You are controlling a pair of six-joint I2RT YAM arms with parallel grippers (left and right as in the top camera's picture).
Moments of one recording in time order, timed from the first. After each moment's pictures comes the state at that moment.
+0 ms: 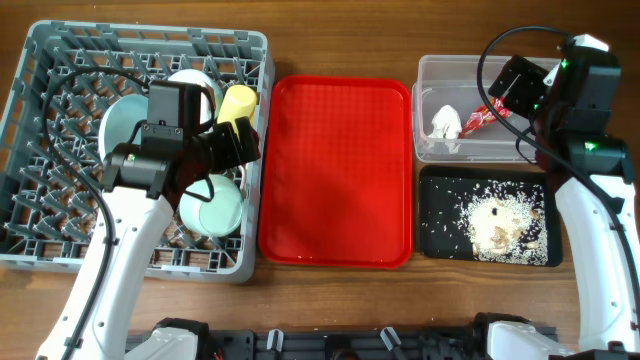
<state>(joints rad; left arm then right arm) -0.16 1.31 1.16 -0.85 0.12 -0.43 -0.10 1.33 1.17 -0.47 0.11 0.33</state>
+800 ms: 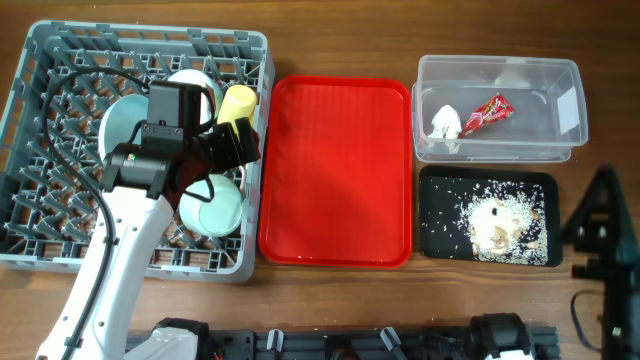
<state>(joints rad) -0.16 1.31 1.16 -0.86 0.12 -0.43 0.09 0.37 1.13 -0.55 0.20 0.31</state>
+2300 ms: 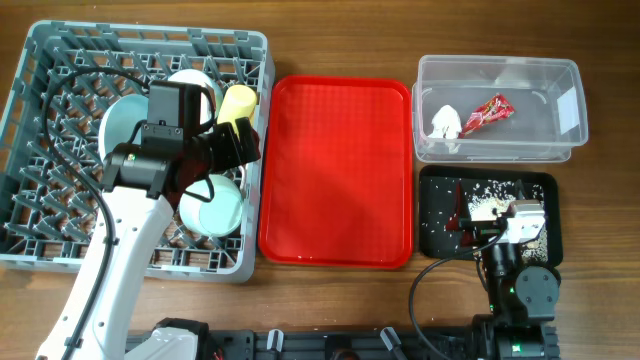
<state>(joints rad) -0.16 1.31 1.16 -0.86 0.12 -0.43 0.00 0.02 0.01 0.00 -0.03 0.02</state>
